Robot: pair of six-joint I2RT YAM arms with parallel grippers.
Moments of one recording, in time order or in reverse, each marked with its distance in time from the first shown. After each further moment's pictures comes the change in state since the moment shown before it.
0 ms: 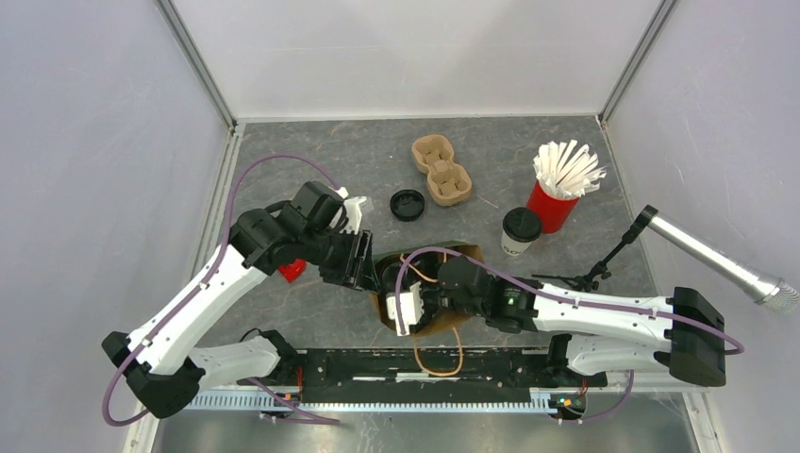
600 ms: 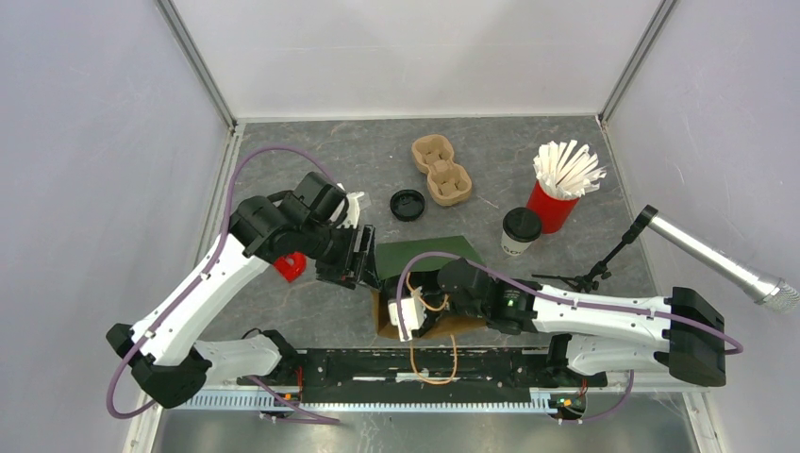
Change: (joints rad) left arm 0.000 0.065 0.129 -0.122 -0.029 -0.047; right arm 0.000 0.000 -0.027 -0.014 -0.033 -0.026
